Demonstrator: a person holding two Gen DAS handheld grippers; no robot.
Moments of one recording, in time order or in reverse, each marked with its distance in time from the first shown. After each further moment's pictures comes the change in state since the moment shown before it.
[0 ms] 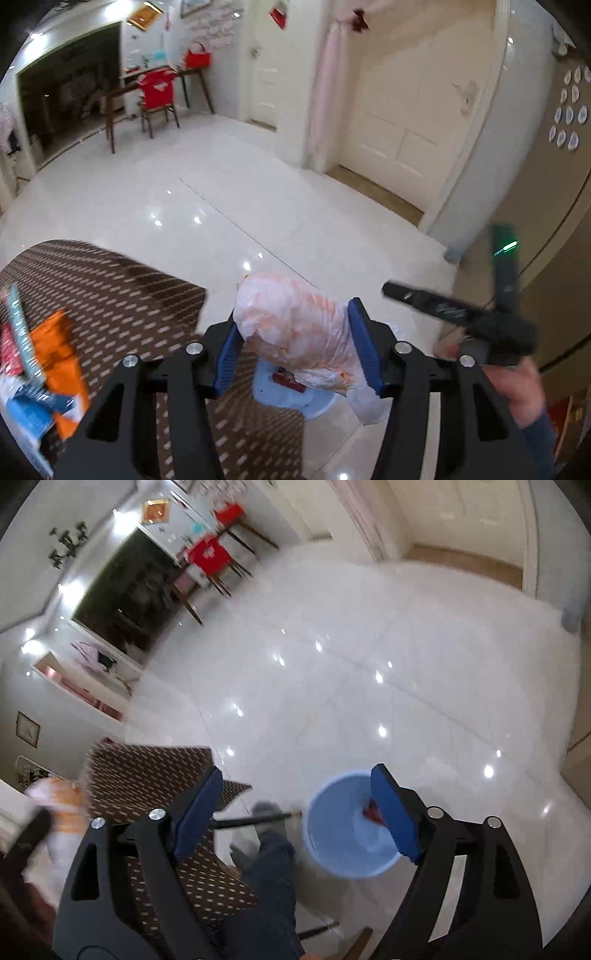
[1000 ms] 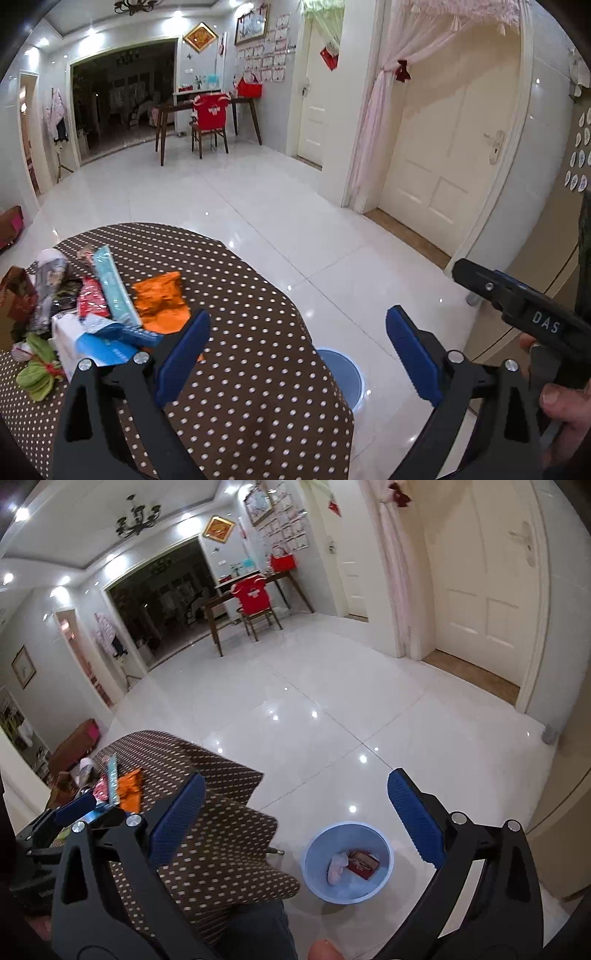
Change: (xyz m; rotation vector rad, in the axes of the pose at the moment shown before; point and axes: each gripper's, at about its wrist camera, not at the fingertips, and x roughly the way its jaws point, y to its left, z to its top) left arm -0.124 0.046 -0.053 -0.129 -0.191 0.138; right arm -0.074 0.151 -0.045 -0.321 -0.235 -0.084
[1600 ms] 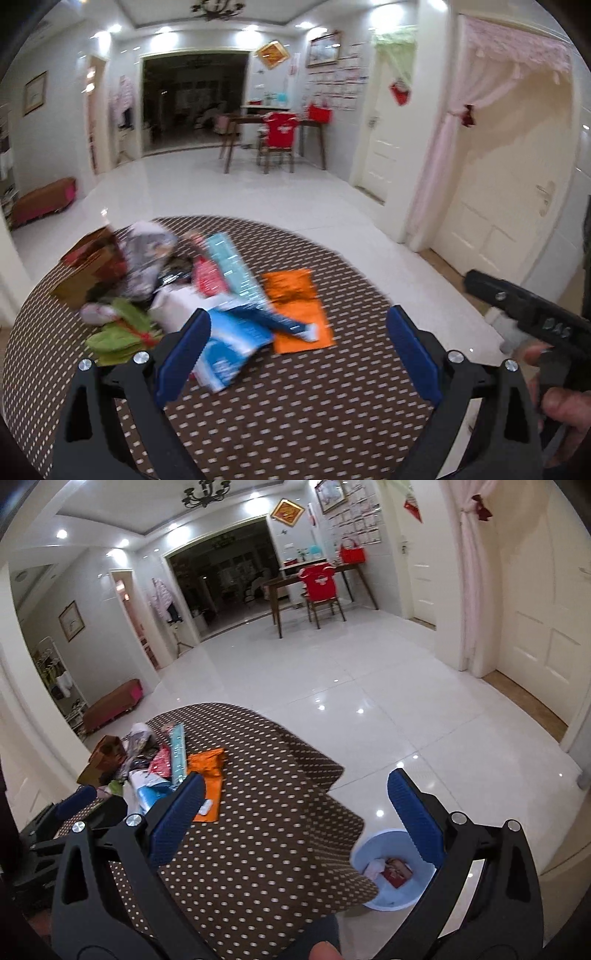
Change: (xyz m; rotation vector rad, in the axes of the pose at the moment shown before) left arm -0.051 0.095 -0.030 -0.180 -0.094 0.211; right arm 0.024 0.106 -0.010 -0.165 0.047 0.189
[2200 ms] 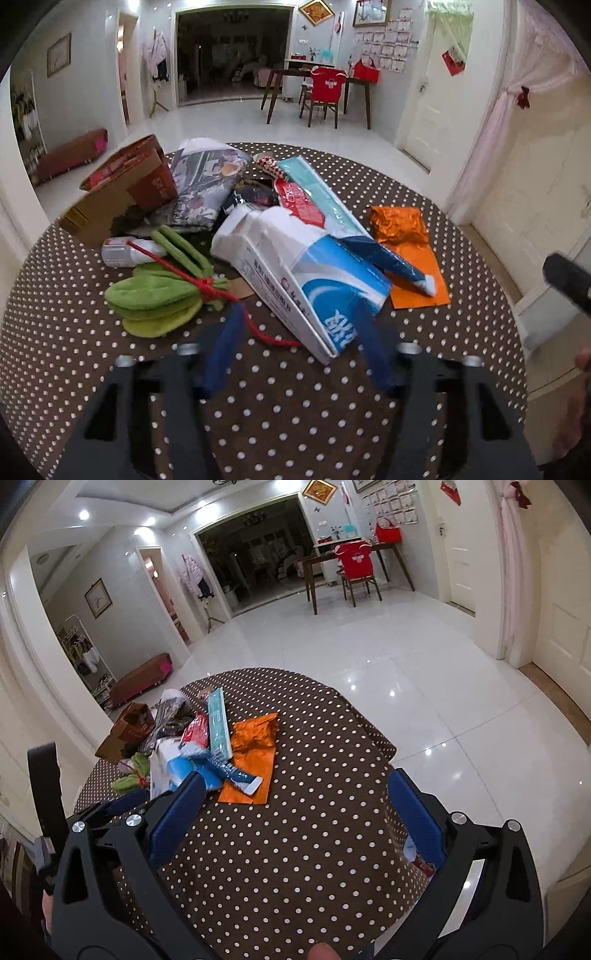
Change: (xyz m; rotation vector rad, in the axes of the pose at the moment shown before) left arm 0.061 0.069 -0.026 -0.086 0.187 0.107; right arm 0.037 0.040 -0.017 -0.045 0.094 0.120
